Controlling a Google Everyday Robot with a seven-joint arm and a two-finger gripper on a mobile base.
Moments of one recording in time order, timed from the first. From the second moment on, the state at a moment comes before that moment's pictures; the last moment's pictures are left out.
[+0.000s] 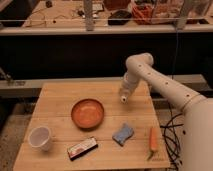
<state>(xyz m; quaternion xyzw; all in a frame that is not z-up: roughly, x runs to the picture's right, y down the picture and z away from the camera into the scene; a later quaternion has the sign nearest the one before) 0.140 -0.004 0.832 -0.18 -0.30 -0.53 0.77</state>
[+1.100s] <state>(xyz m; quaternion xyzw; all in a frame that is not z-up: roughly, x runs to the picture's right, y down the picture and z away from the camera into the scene) 0.138 -0.013 0.793 -0.22 -0.44 -0.32 0.81</state>
